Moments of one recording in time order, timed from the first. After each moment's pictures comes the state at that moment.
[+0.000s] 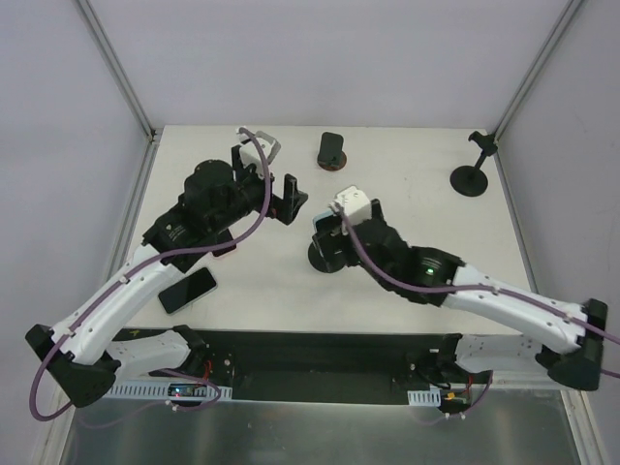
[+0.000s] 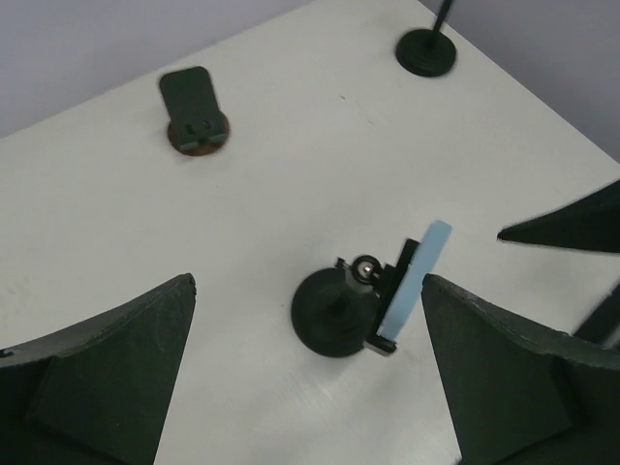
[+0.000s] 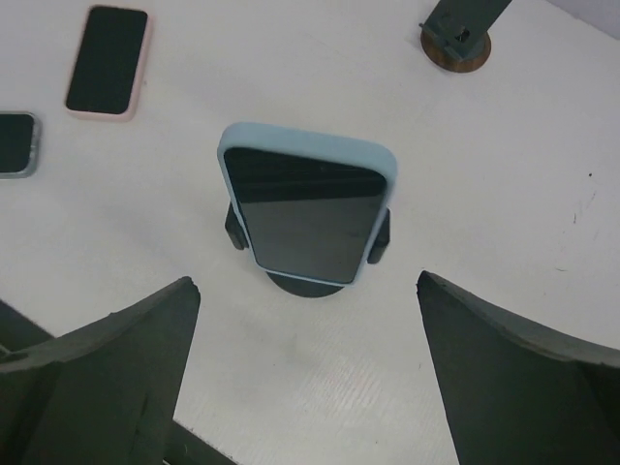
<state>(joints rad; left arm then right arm) -0.70 1.05 1.18 -0.33 -0.05 -0.09 1.15 1.20 1.12 -0.46 0.58 0.17</state>
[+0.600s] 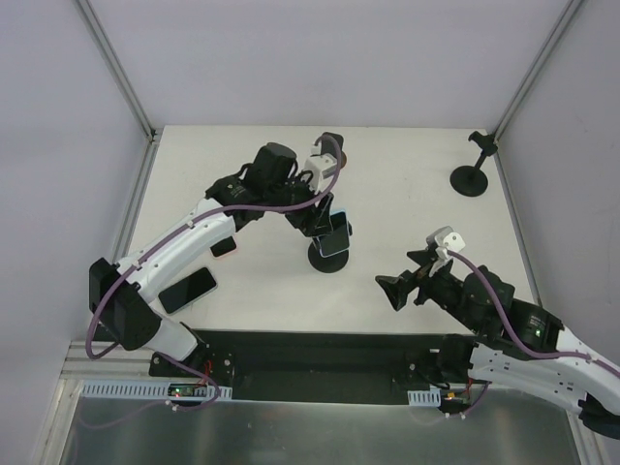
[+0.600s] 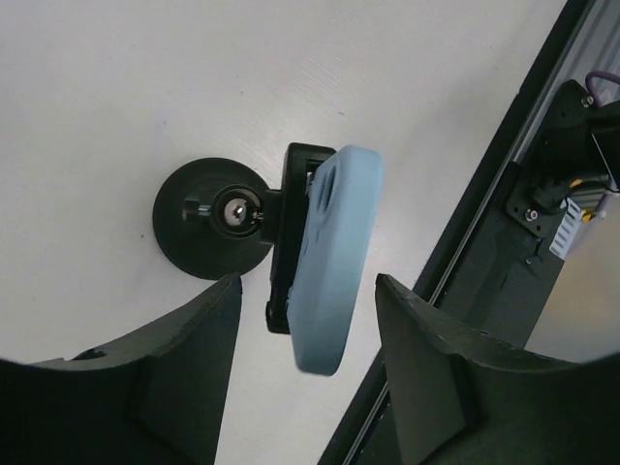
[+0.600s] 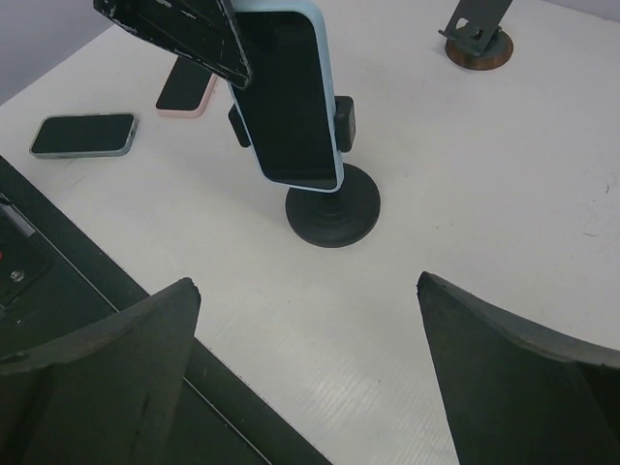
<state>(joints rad) -0.68 1.45 1.41 -0.62 0.46 -0.07 1.15 0.42 0.76 -0.59 0.41 0.19</state>
